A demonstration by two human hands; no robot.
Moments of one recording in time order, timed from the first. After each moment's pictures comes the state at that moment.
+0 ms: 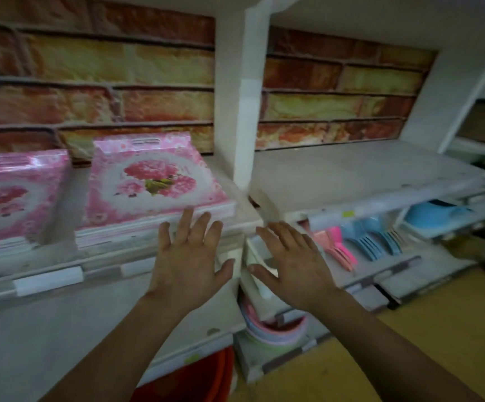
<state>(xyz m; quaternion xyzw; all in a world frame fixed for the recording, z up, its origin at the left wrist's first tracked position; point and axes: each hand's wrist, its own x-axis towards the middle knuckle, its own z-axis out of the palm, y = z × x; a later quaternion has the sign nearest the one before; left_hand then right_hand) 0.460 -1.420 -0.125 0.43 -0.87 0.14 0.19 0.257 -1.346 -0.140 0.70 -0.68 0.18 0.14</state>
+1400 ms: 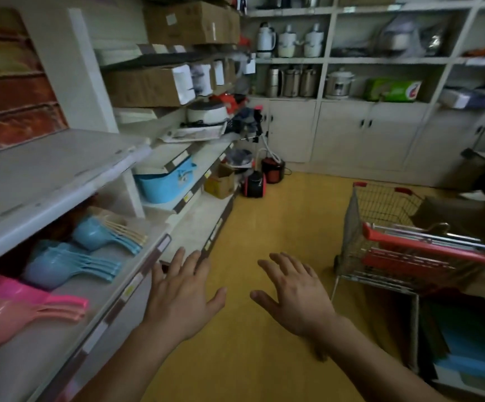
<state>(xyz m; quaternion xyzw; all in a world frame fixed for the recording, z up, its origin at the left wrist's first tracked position) -0.168 -1.111 -0.183 0.06 -1.00 0.02 0.05 -0.225 -0.898 -0.198 0.28 -0.95 0.10 0.03</state>
